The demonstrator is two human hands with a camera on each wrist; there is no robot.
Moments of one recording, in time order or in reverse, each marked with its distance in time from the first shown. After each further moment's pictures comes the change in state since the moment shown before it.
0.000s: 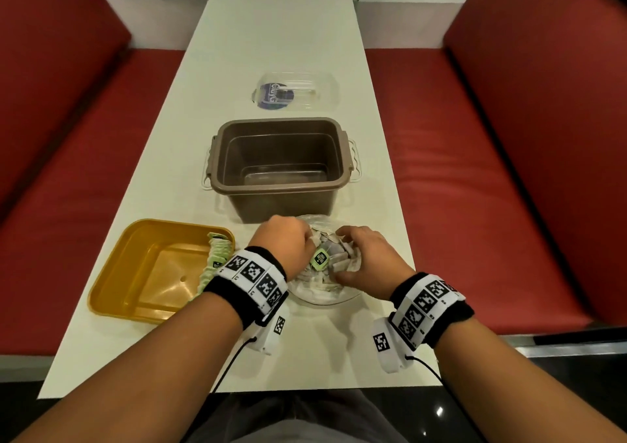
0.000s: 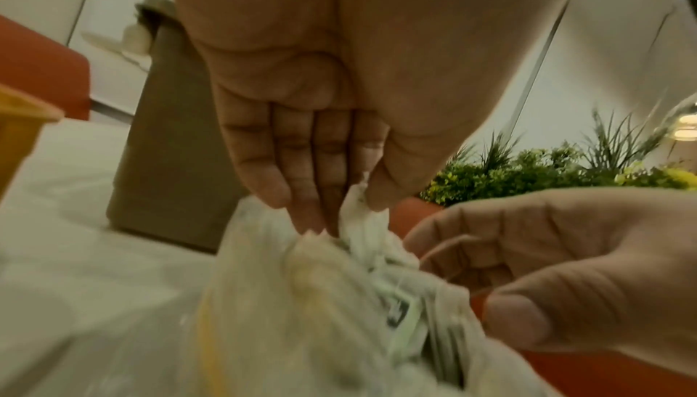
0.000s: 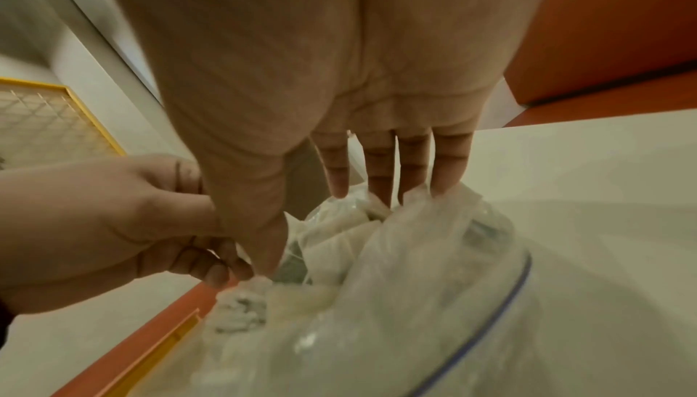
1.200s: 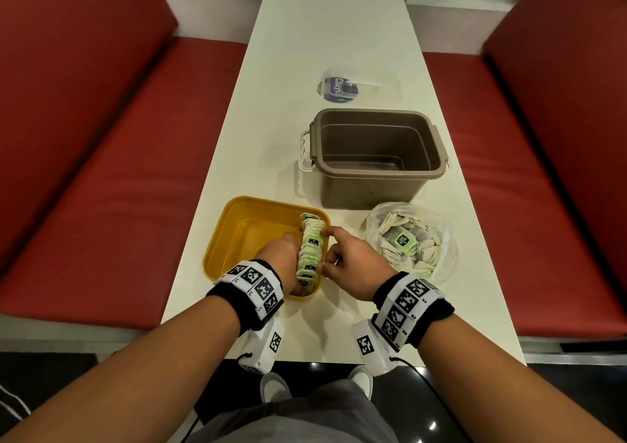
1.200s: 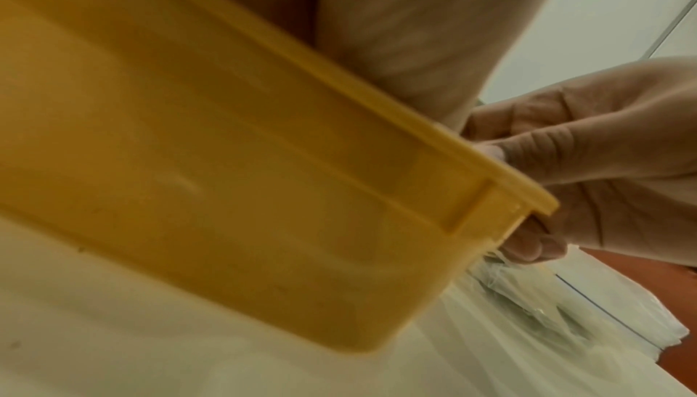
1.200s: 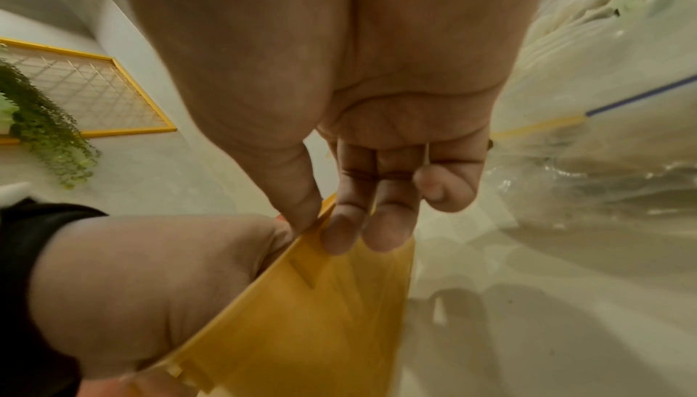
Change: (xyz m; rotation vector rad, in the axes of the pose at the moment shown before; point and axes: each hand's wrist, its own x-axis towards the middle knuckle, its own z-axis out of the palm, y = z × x) left_hand -0.079 -0.151 0.001 -0.132 -0.311 -0.252; right_hand 0.018 -0.151 0.111 0.125 -0.118 -0.019
